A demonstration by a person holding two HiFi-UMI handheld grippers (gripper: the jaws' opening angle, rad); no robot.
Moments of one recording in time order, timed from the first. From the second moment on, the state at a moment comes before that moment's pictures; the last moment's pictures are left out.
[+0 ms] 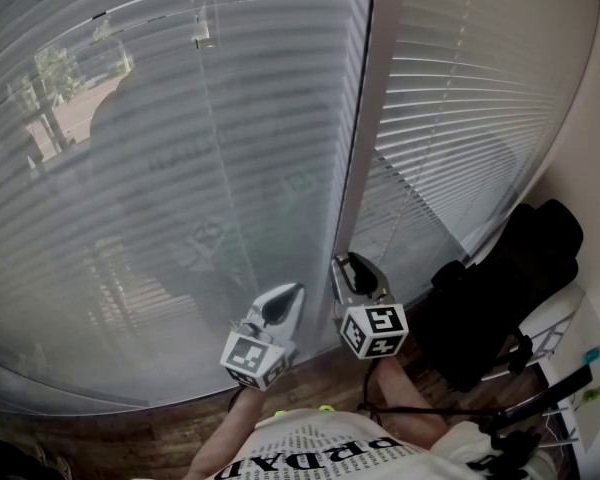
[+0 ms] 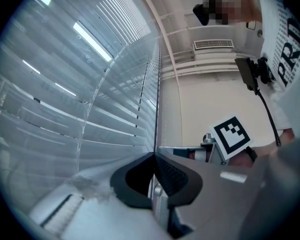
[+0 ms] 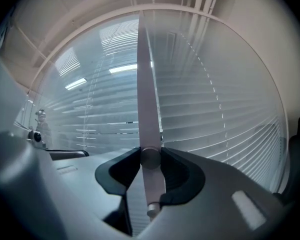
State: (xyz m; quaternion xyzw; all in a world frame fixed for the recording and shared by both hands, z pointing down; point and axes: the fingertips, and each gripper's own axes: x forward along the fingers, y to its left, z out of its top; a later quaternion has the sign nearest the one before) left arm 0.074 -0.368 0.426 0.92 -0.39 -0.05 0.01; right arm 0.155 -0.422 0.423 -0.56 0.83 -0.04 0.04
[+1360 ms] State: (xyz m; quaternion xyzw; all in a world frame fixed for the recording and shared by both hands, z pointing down) left arm 0.080 -0.369 0.429 0.92 -0.38 -0.05 0.01; right arm 0.144 -0.415 0.423 -0.54 0.83 0.10 -0.09
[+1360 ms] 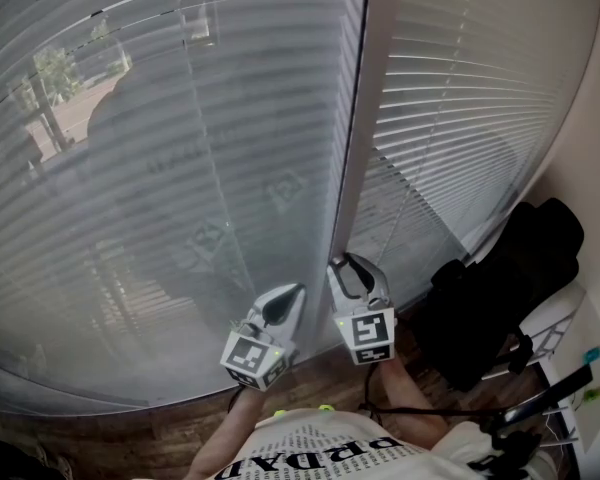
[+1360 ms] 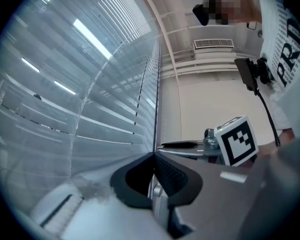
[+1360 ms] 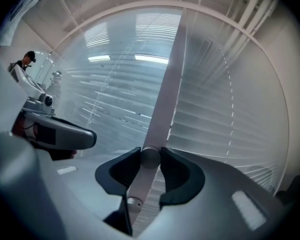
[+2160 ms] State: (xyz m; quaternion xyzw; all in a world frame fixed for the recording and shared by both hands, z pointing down) left arm 0.075 -0.369 0.426 0.92 -0.39 -0.05 0.01; right arm 0.154 -0.419 0.425 -0.54 0.84 -0.06 0.05
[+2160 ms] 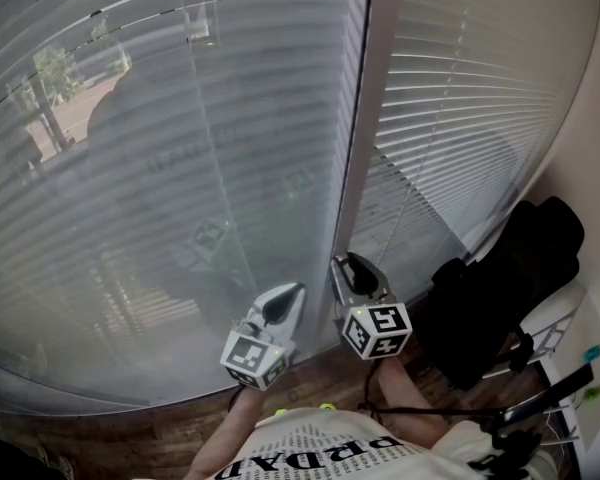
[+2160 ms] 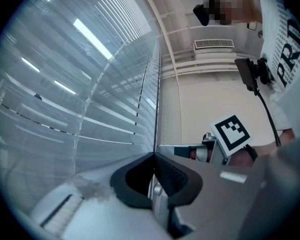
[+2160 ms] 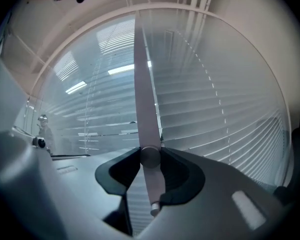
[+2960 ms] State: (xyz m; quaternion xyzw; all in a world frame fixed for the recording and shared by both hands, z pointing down) left arm 0.072 -0.365 0.427 0.92 -0.39 -0.05 0.01; right arm 0.147 -0.414 0.421 -0.55 0.82 0.09 -0.11
